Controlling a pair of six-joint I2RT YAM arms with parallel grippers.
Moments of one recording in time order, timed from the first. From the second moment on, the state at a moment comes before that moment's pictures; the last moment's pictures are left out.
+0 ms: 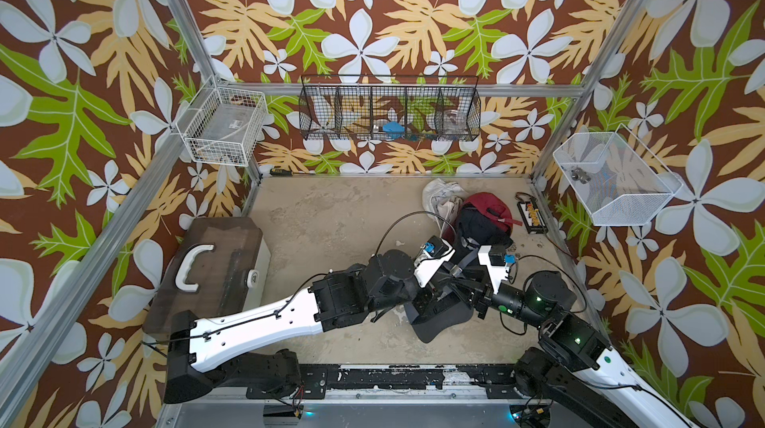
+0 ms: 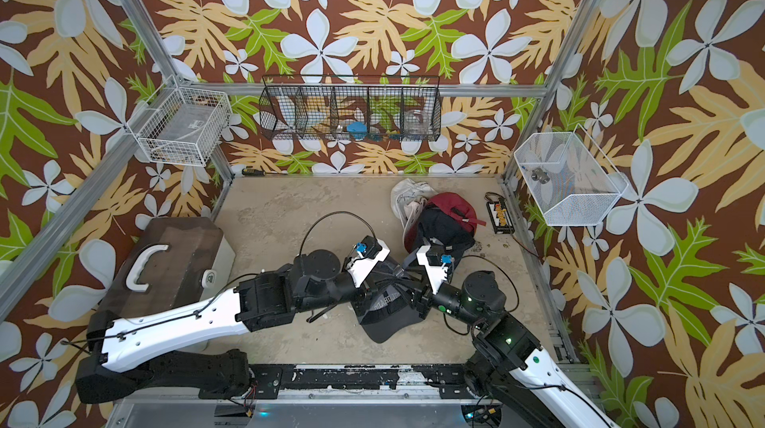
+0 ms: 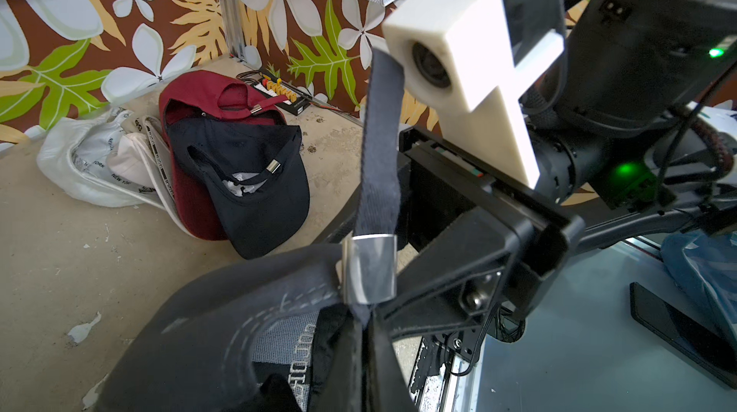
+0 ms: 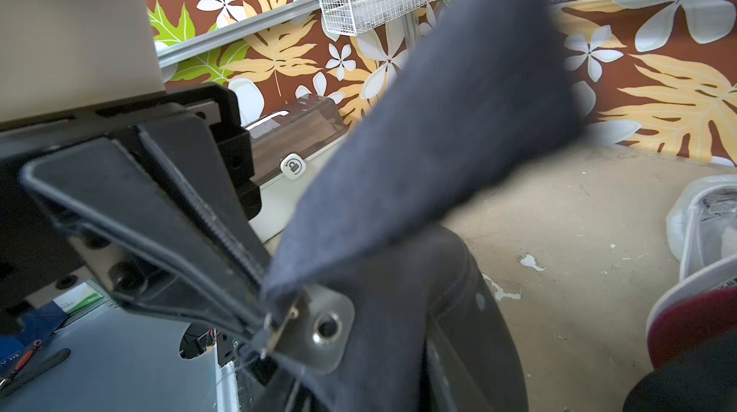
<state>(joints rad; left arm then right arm) -1.21 1.22 1.15 -0.29 -0.04 -0.24 0.66 0.51 0.57 -0.17 -0.37 0.25</state>
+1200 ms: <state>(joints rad) -1.21 1.18 1.05 -0.30 -0.01 -0.25 0.66 0.51 0.55 -0.07 -0.40 0.30</state>
